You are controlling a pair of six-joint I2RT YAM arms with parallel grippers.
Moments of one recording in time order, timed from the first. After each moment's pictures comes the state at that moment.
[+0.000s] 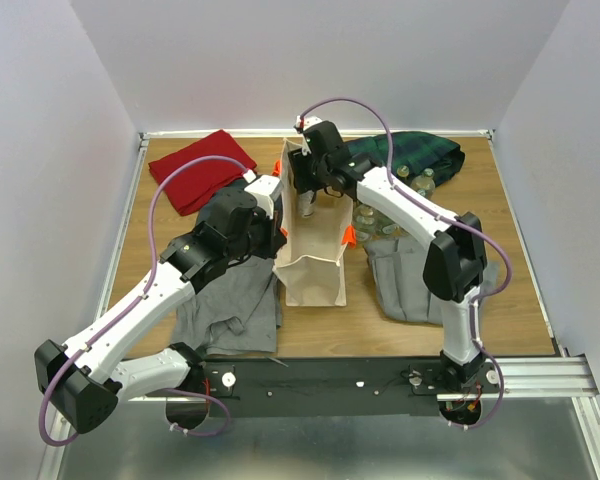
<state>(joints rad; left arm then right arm) -0.68 1.07 1.03 -0.51 0.04 -0.33 0.68 2.05 1.90 -0.52 0.13 0.16</state>
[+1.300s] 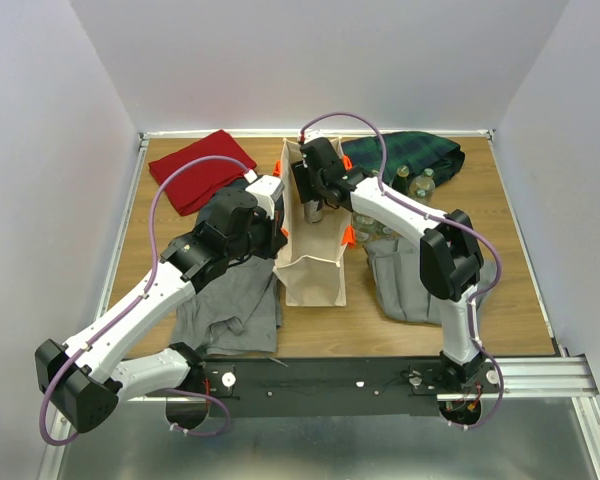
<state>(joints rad) -0.68 1.08 1.03 -0.51 0.06 -0.32 0.69 2.07 1.76 -0.40 0.26 0.17</state>
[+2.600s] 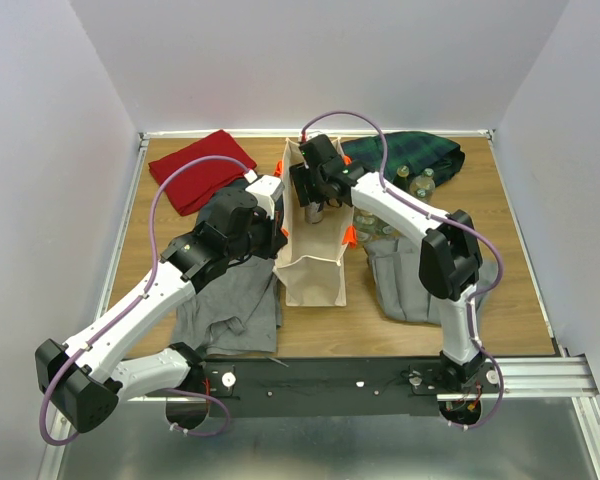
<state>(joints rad) -0.68 1.08 1.03 -0.51 0.06 -0.32 0.69 2.07 1.83 -0.57 0.24 0.21</state>
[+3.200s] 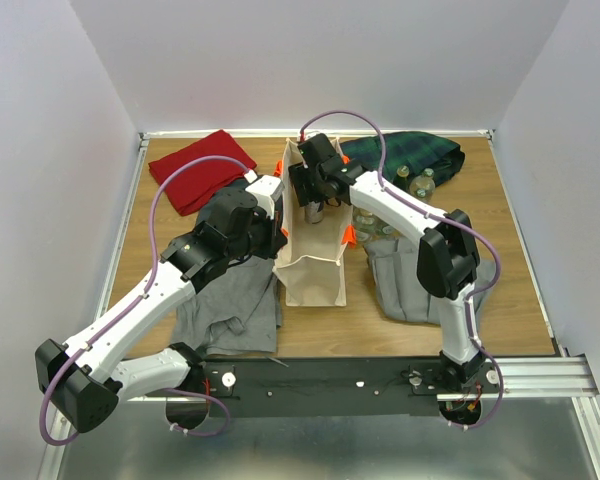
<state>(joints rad) -0.68 1.08 1.03 -0.51 0.06 -0.32 0.69 2.10 1.87 -0.60 0.21 0.21</state>
